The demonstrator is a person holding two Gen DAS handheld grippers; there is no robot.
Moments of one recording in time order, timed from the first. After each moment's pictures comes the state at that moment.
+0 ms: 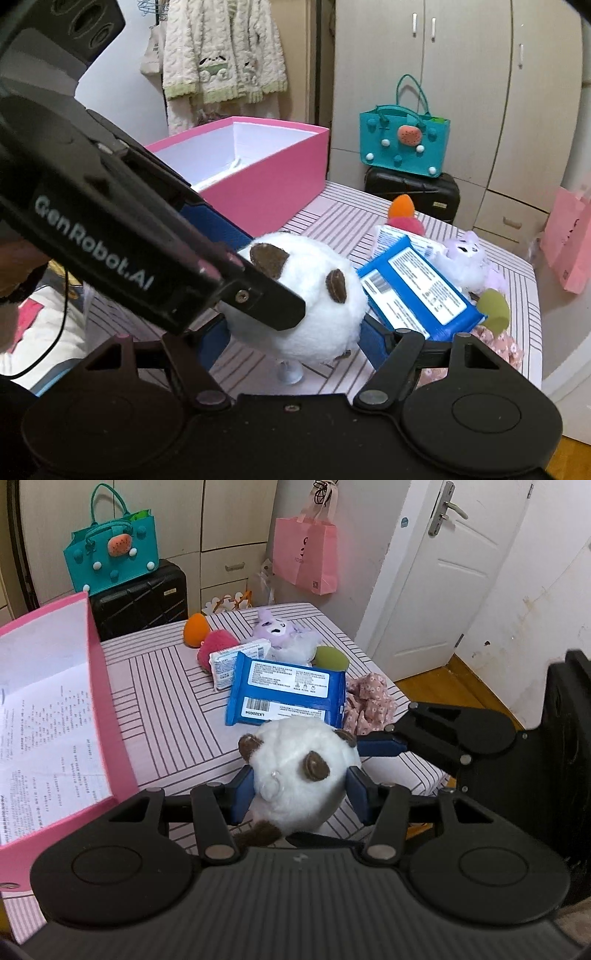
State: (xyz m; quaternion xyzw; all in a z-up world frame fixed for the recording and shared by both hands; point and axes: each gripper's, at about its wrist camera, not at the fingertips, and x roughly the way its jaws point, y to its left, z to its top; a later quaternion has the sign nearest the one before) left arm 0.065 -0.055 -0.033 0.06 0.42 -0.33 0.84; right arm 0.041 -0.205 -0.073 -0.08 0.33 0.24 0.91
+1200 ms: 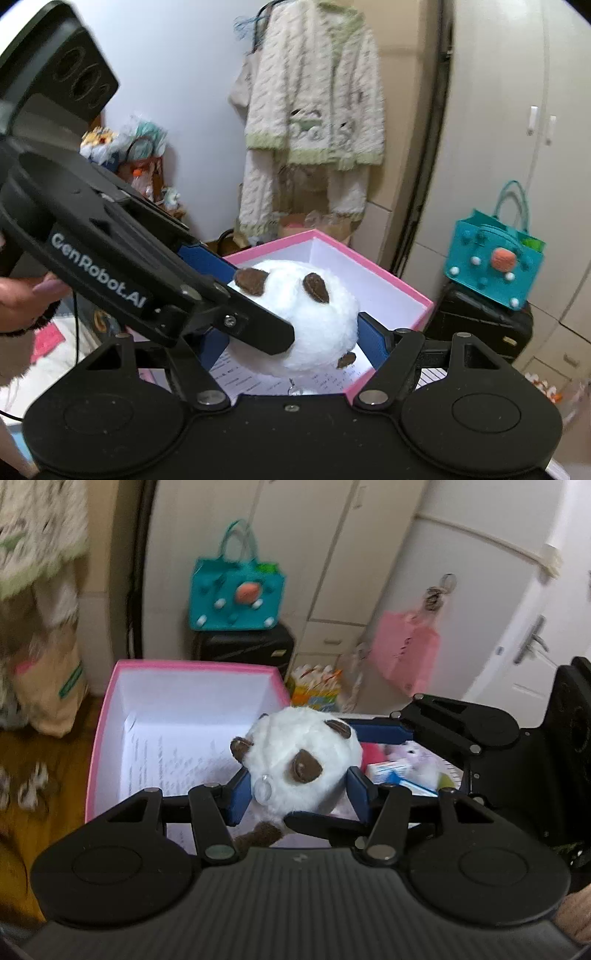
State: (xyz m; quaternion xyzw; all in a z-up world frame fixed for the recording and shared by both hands) left arm 0.168 0.097 0.012 -0.08 0.37 -0.21 0.90; right arm 0.164 -0.079 0.005 -0.15 0.24 0.38 0.88
